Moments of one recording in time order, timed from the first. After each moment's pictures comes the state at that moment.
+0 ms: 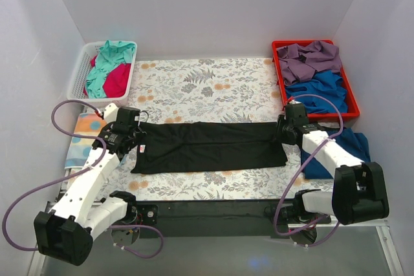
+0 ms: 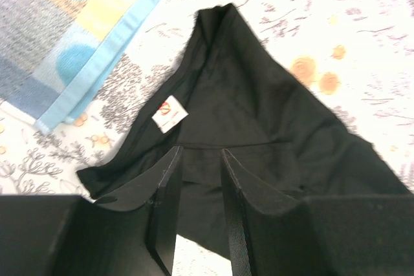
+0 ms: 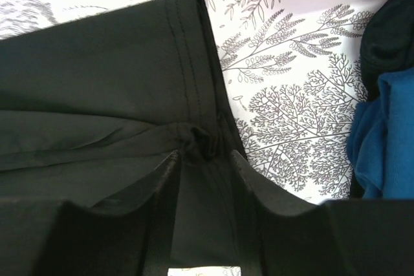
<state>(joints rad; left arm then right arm) -0.28 0.96 0.79 -0.75 -0.43 -0.90 0.20 1.28 0.67 -0.38 0.09 0.37</state>
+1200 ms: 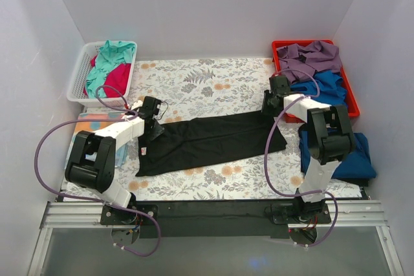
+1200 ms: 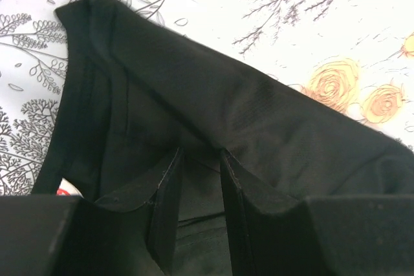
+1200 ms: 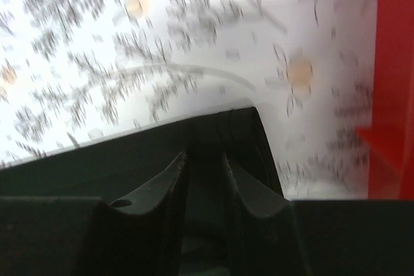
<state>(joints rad) -0.28 1.56 0.86 -0.44 -0.28 -0.90 0.21 1.83 1.12 -0.27 0.02 0.35</state>
